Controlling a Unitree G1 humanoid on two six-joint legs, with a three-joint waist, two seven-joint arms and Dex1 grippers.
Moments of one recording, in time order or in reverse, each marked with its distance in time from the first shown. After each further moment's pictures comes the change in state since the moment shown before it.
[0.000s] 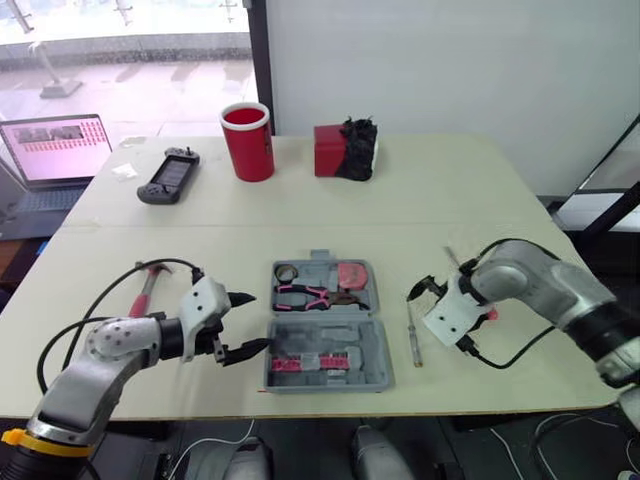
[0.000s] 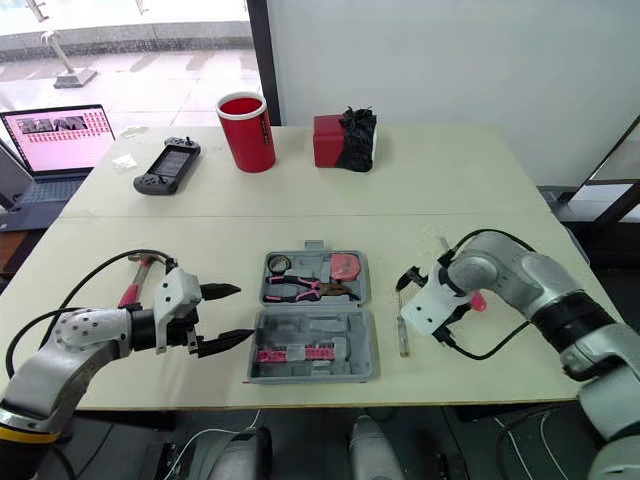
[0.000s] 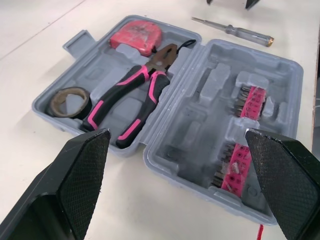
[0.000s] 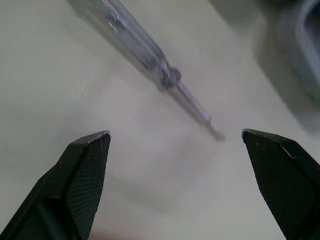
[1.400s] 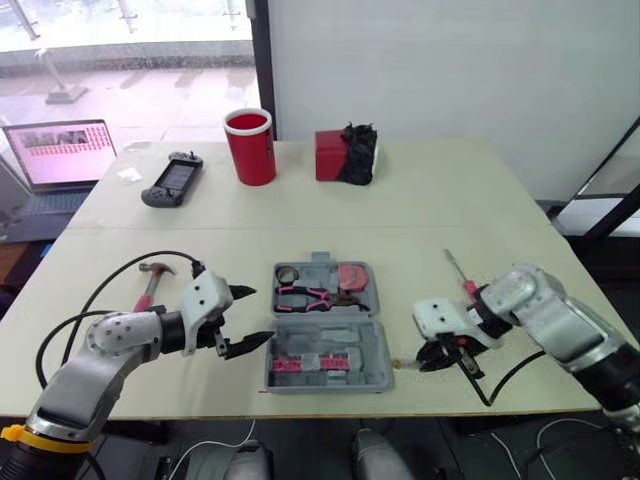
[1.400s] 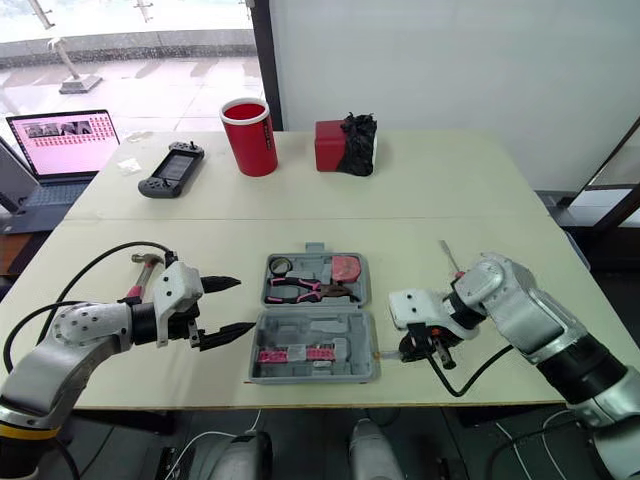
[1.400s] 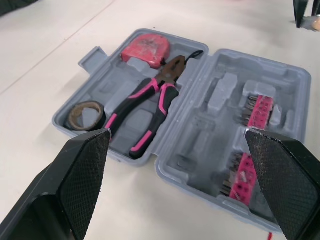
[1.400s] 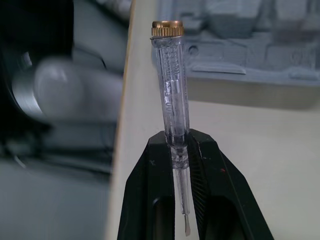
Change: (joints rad) left arm -0.035 0.000 -0.010 -0.013 0.009 0.021 0.003; right arm 0.317 -0.042 -0.271 -0.560 0.539 1.330 0.312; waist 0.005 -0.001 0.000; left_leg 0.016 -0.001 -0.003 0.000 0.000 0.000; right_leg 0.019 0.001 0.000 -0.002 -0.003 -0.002
